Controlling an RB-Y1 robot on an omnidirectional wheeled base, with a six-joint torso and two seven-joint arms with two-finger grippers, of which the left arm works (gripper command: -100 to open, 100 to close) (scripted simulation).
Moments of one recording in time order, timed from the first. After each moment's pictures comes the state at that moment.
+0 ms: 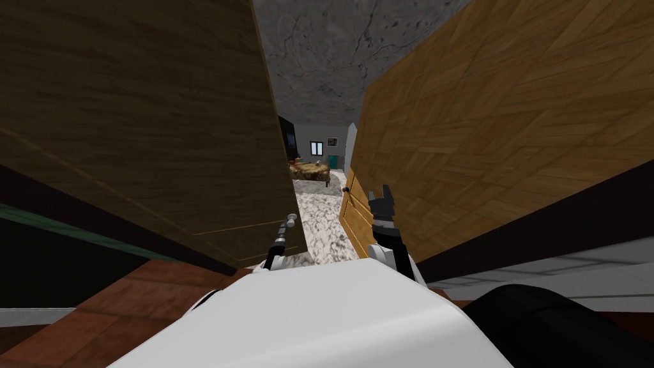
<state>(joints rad) -0.25 0.15 -0.08 -0.43 0.27 -0.97 -0.10</state>
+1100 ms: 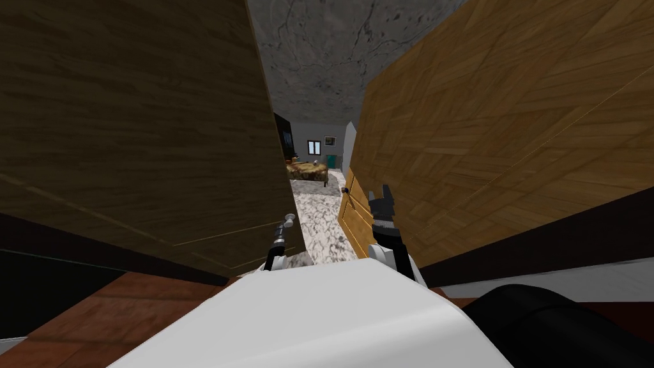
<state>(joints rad) -0.22 0.12 -0.01 -0.48 0.31 -0.94 0.14</state>
